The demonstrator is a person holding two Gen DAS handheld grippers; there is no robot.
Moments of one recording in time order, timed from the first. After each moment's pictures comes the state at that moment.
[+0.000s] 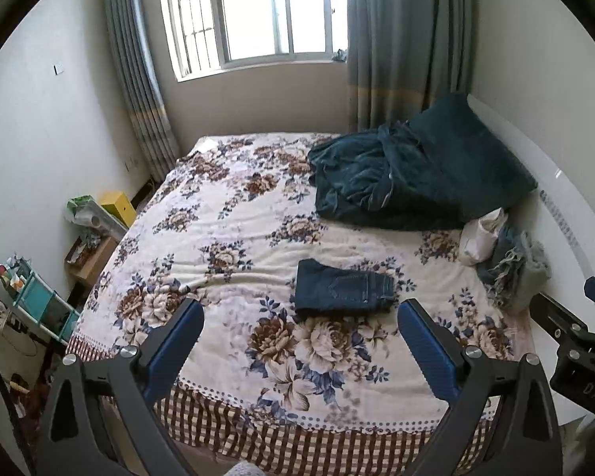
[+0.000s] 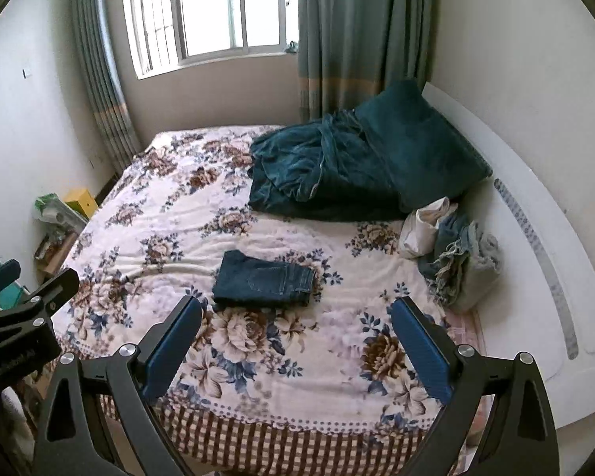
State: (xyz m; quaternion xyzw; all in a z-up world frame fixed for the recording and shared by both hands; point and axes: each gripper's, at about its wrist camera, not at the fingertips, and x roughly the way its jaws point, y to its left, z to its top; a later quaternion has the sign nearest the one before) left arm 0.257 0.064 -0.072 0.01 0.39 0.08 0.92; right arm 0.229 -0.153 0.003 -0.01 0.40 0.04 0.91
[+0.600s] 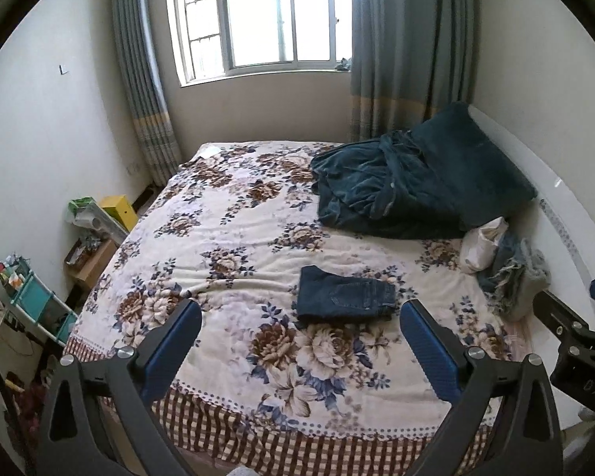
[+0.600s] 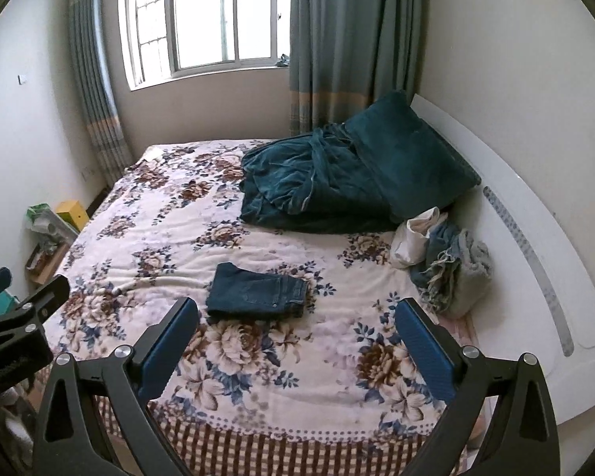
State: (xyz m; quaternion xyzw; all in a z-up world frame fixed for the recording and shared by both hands) left arm 0.252 0.073 -0.079 0.00 0.38 0.09 0.92; right arm 0.228 -0.145 0.001 -0.01 0.39 0.02 0.92
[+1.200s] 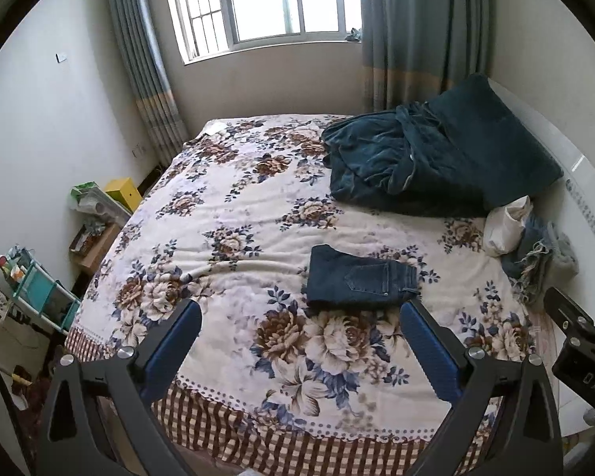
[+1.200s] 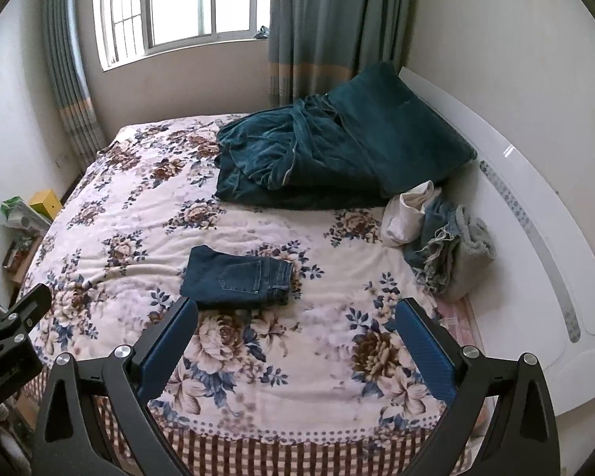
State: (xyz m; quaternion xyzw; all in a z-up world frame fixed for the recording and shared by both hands) left arm 0.302 0.071 -0.138 0.01 0.41 0.11 0.90; right arm 0.298 -0.141 -0.089 -0.02 0.43 -0.02 0.90
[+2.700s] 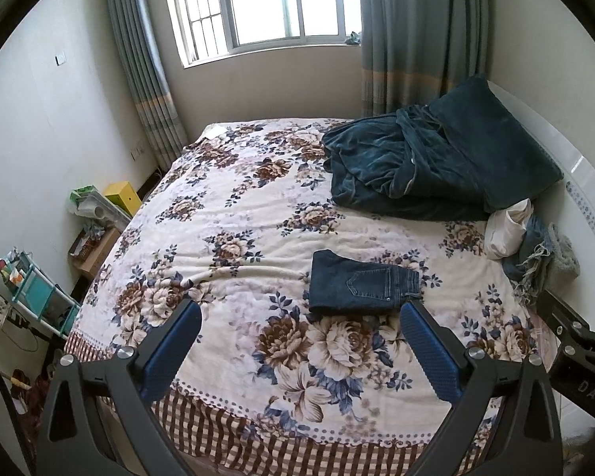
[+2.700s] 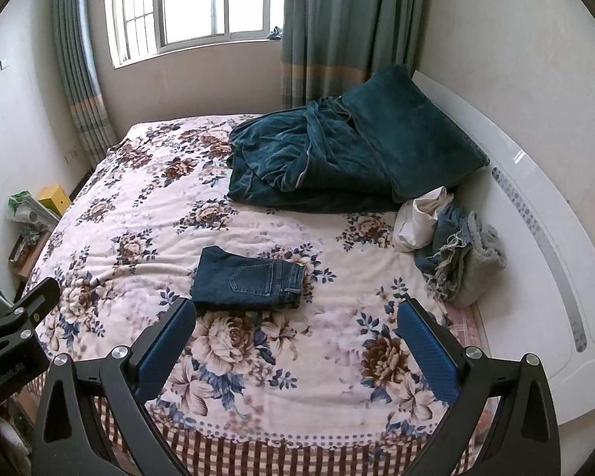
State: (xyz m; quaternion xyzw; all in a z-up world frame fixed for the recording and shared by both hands) left arm 0.315 0.077 -0.144 0.01 0.41 0.11 0.90; right arm 0.306 -0.135 -0.102 -0.02 0.42 0.01 0.91
